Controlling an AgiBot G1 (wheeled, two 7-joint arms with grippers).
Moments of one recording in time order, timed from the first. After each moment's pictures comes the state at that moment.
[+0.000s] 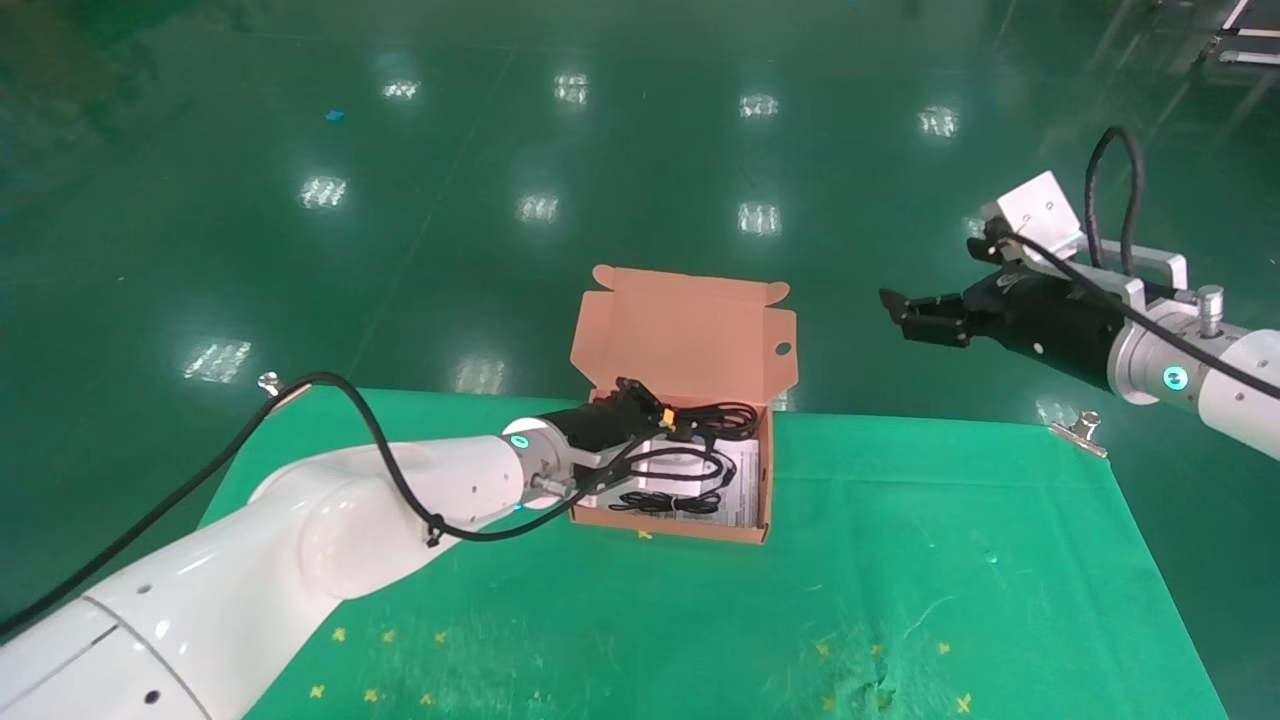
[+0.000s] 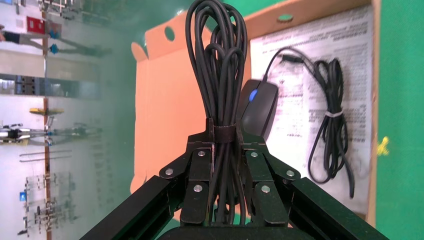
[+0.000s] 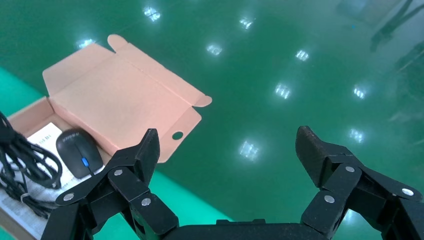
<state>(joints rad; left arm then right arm) -1.42 1.38 1.02 -0.78 1.99 0.45 0.06 1.41 -0.84 -0.64 1.02 -1.75 -0.58 0.74</state>
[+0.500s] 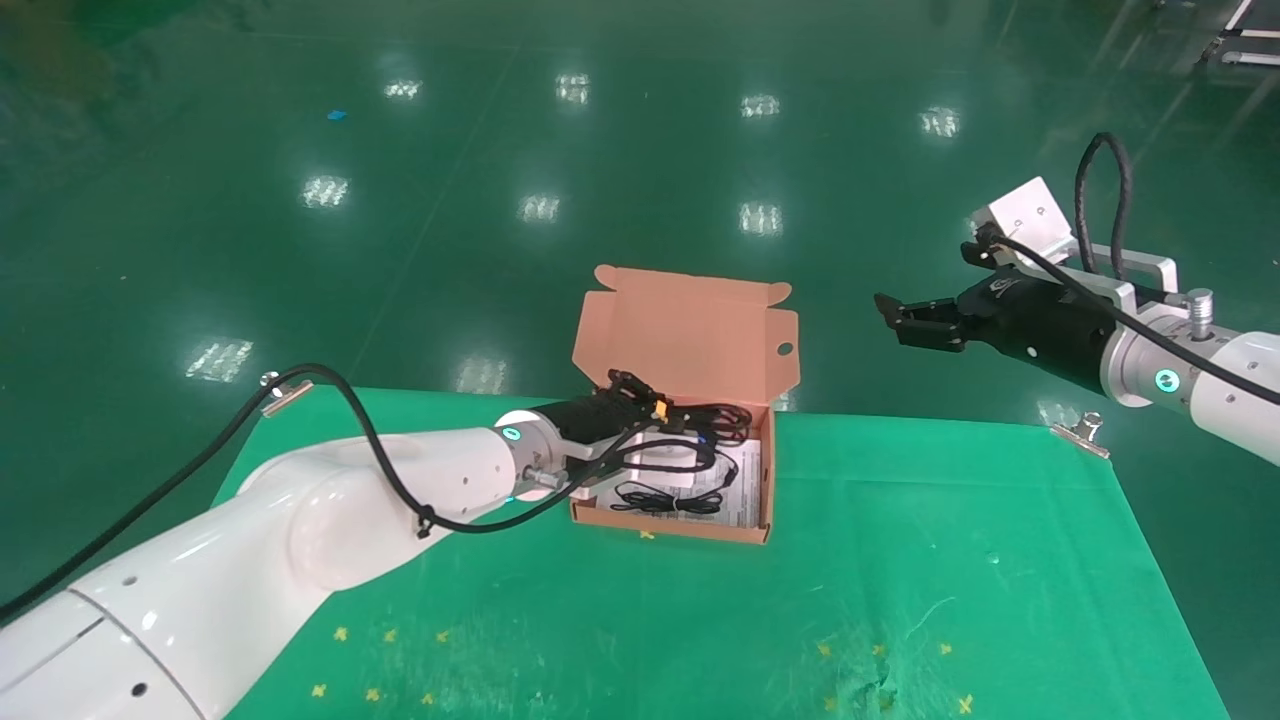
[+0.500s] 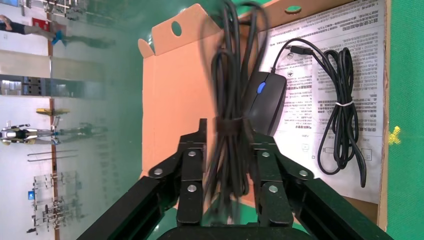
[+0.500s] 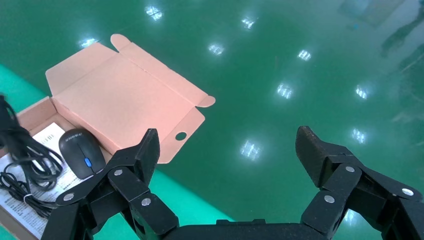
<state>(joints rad) -1.43 1.38 1.05 -0.77 1.97 0.43 0.05 1.40 -0.83 -0.64 1.04 -1.77 -0.58 0.76</state>
